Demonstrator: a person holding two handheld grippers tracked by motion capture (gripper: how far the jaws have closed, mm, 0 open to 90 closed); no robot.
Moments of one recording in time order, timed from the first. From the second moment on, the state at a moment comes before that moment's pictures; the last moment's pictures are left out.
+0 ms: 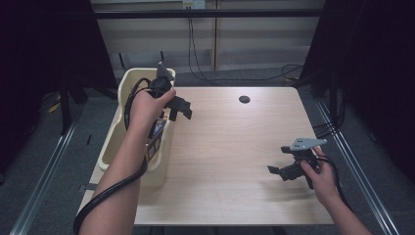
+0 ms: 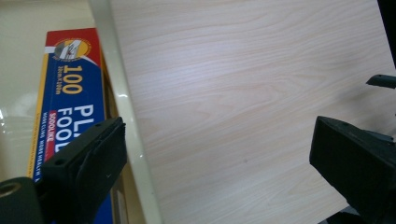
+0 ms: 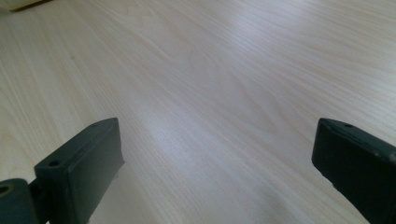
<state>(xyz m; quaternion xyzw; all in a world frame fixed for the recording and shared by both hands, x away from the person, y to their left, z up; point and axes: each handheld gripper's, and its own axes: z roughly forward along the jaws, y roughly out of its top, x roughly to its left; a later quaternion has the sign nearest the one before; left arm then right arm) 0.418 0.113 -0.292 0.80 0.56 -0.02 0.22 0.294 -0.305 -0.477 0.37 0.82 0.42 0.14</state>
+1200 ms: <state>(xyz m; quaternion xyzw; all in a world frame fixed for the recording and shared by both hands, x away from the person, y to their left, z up) 0.406 0.056 -0.327 0.83 0.49 -0.06 0.24 0.293 -0.304 -0.477 0.36 0.82 0.42 0.14</state>
